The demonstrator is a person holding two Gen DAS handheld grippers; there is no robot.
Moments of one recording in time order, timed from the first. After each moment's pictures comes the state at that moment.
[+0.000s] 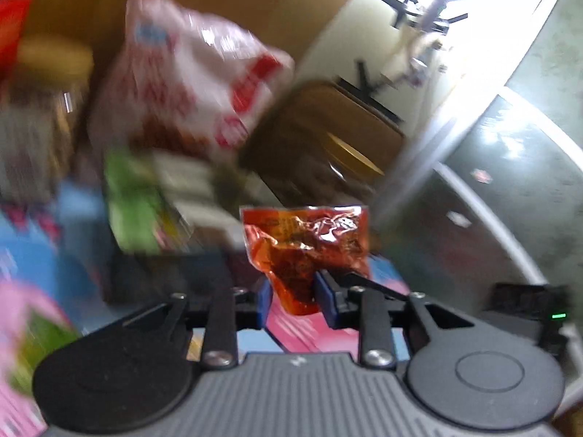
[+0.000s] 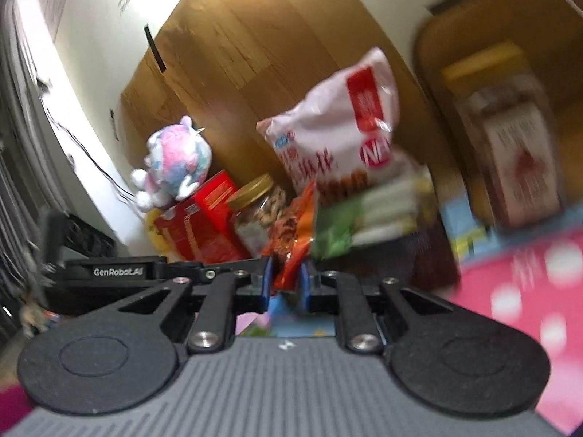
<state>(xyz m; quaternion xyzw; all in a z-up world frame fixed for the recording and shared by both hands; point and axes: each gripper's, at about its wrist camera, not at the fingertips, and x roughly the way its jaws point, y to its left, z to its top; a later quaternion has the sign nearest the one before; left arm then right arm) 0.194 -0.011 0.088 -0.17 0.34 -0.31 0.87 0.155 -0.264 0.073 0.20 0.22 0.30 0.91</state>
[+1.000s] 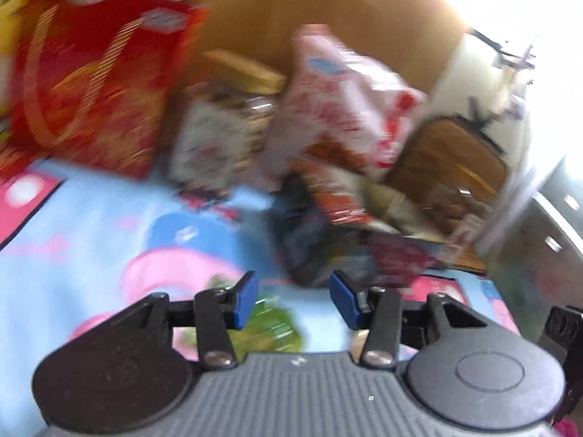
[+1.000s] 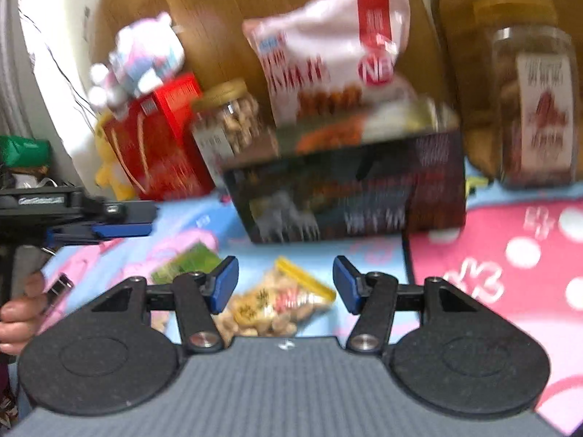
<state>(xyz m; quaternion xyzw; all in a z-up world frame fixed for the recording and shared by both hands) 0.148 0.094 0.045 -0.19 0.34 -0.14 0.91 0.140 -0.210 0.003 0.11 0.31 0.26 0.91</state>
